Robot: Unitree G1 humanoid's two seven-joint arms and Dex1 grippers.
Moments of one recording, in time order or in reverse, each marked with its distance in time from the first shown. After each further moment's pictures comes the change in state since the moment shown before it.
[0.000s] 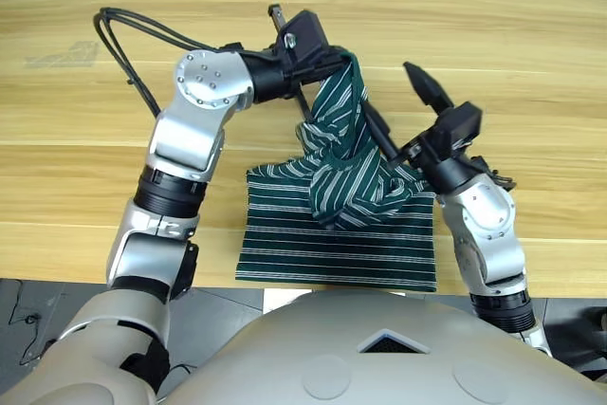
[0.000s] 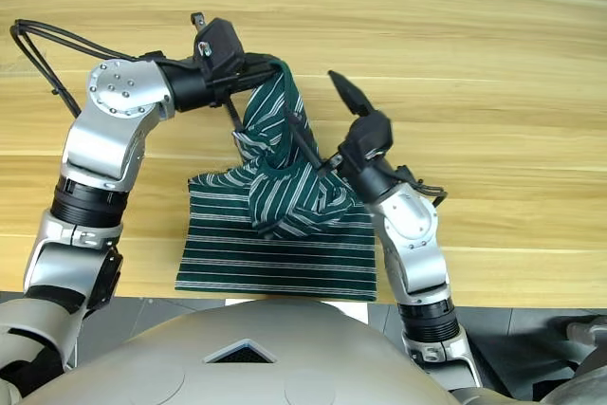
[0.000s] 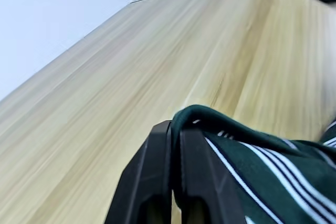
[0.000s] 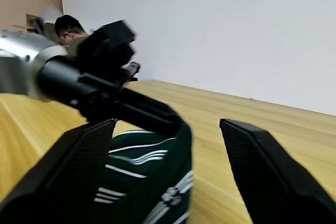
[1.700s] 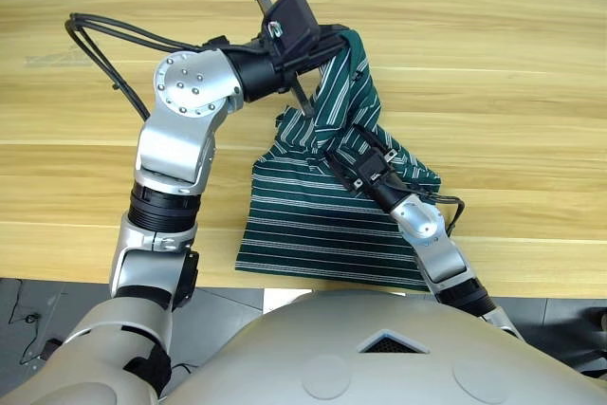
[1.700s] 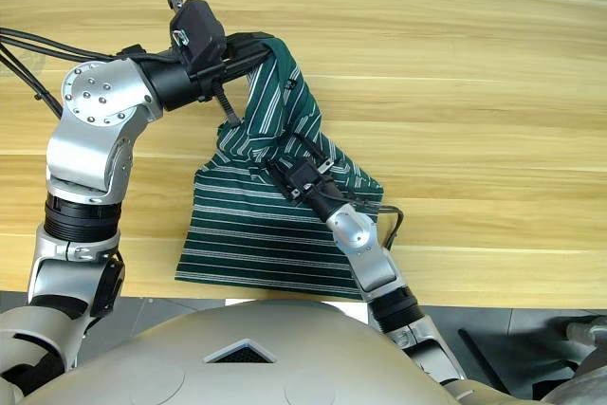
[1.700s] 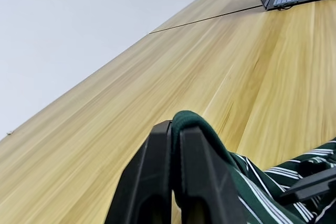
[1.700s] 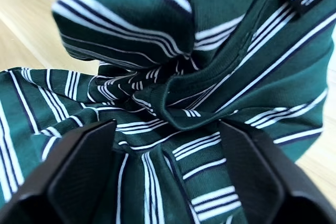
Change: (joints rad) left arm 0.076 0.012 0.083 -0.198 -0.033 0.033 0.036; right arm -0.047 0.073 0.155 0.432 -0.335 -0.133 -0.155
